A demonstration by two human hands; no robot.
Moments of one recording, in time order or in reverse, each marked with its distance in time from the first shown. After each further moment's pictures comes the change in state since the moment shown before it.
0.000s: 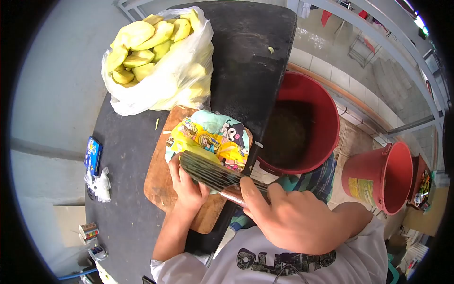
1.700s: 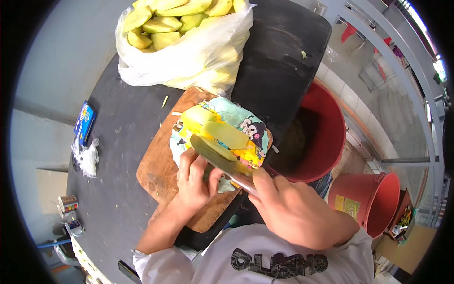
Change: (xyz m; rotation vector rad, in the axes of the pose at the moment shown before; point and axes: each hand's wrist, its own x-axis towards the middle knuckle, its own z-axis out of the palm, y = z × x) left_hand 0.009 0.011 -0.005 -0.016 0.062 -0.046; right_hand 0.044 0.012 0.024 0.098 -0.087 -0.025
